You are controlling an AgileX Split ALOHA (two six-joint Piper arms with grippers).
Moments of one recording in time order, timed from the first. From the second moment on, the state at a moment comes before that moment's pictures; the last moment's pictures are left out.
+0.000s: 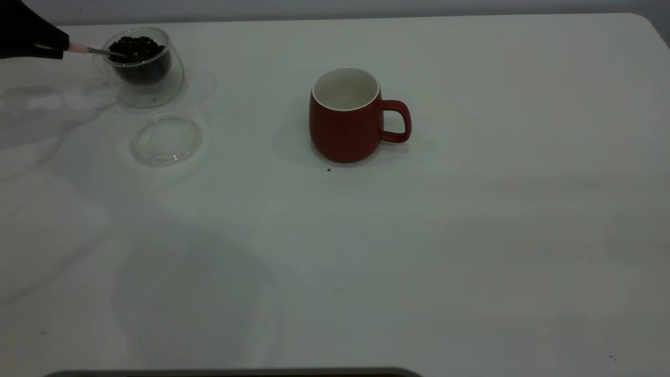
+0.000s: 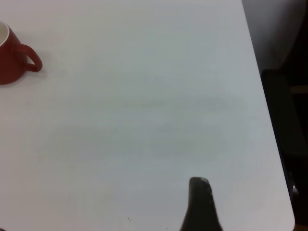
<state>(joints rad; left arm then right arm) 0.39 2.48 -1.73 -1.05 0.93 0.85 -0.03 0.03 -0.47 0.00 1.13 -0.02</state>
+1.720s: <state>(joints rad) 0.52 2.55 -1.73 -1.21 1.15 0.78 -0.03 0.03 -0.47 0.00 1.13 -0.02</state>
